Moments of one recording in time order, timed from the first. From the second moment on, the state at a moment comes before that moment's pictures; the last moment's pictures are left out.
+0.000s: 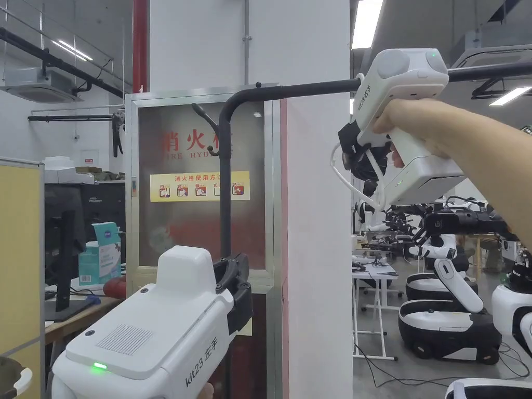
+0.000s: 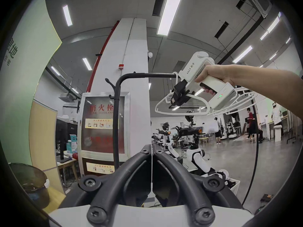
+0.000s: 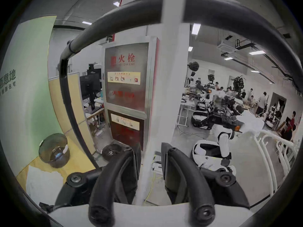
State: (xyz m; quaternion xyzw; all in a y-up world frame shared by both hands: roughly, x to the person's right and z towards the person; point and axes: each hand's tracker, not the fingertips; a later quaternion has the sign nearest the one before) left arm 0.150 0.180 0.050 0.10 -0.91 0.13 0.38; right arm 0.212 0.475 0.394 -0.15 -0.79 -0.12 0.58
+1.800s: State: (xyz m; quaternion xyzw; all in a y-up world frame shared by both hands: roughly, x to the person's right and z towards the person) left arm 0.158 0.120 0.111 0.09 -0.94 0.06 0.33; right arm 0.061 0.192 0.386 -0.10 -0.75 0.09 0.65
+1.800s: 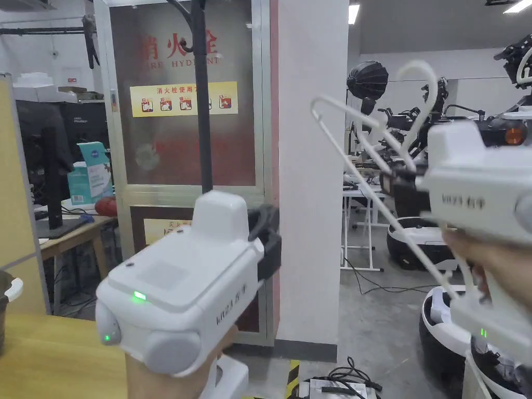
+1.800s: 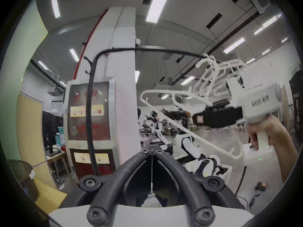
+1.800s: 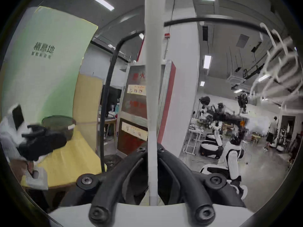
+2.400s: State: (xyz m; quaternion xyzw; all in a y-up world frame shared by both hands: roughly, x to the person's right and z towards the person) left arm 0.166 0.039 0.132 0.05 -0.95 0.02 0.29; right arm 0.054 0.057 0.404 -0.06 -0.77 0.02 0.64
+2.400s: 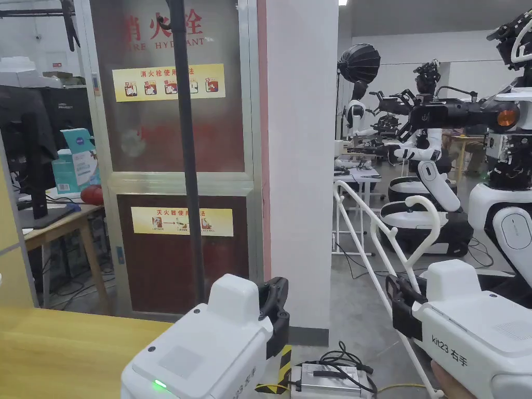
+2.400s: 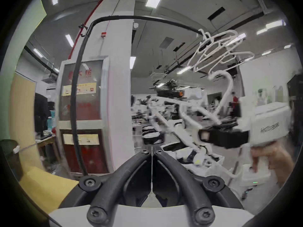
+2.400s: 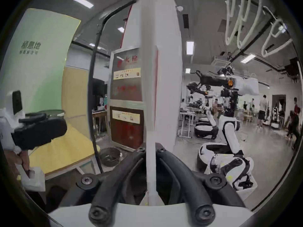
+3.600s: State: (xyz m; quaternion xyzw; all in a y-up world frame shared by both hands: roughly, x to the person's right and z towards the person) left arm 0.215 0.043 0.120 0.02 -1.00 -0.01 0.09; right arm 0.071 0.054 0.407 -0.08 -0.59 0.00 0.80
